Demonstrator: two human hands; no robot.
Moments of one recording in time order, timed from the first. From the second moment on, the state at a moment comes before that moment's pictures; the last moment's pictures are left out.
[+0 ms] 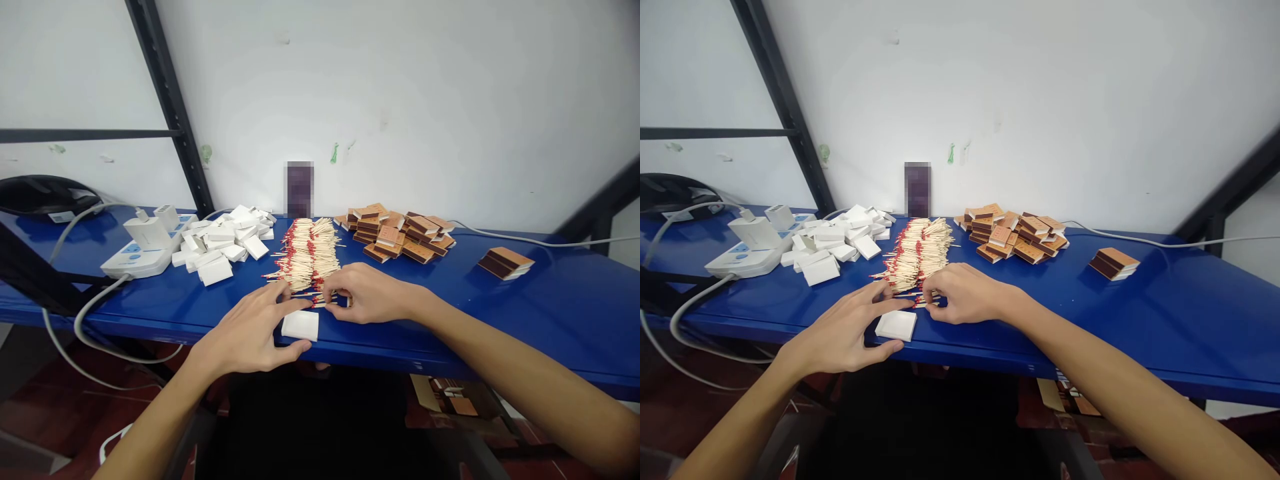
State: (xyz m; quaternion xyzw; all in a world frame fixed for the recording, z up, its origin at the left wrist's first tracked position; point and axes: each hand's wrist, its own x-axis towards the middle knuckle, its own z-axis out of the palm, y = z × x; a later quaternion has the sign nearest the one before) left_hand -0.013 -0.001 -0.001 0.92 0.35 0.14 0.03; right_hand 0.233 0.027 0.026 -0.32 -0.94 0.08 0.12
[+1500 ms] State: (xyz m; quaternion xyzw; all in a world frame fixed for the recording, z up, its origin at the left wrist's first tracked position) left_hand -0.016 -0.001 -0.004 0.90 0.36 0.25 -0.01; right_hand 0.232 0.027 0.022 -0.34 -0.93 0.05 0.12
